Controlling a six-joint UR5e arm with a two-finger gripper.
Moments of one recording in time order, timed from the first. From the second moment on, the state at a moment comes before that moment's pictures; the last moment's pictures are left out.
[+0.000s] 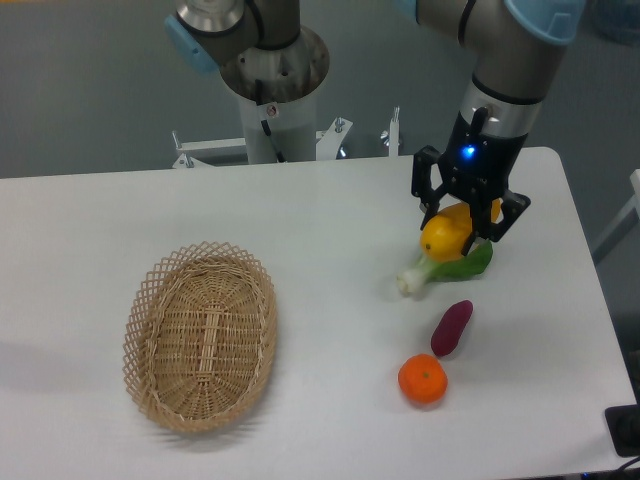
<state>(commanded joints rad) 2.71 -1.77 -1.47 -1.32 1.25 1.43</state>
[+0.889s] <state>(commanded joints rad) 2.54 -1.71 -1.64 -1.14 1.26 1.08</state>
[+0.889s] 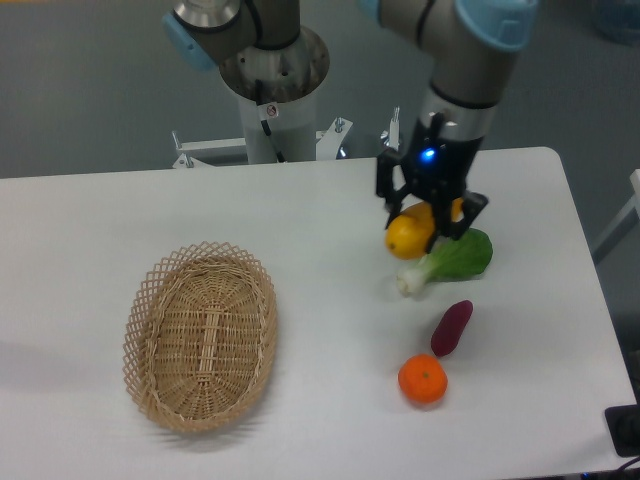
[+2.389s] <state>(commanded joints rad) 2.03 -2.02 -1.73 -0.75 1.56 0.51</state>
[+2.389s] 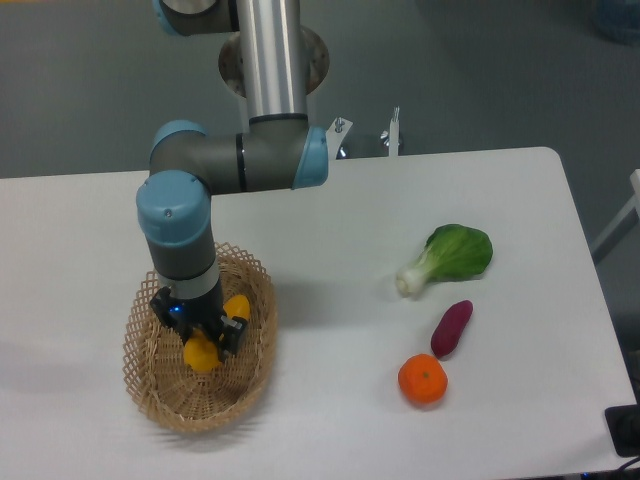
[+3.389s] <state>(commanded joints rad) 2.10 -1.97 -1.66 -0.76 1.59 0.53</state>
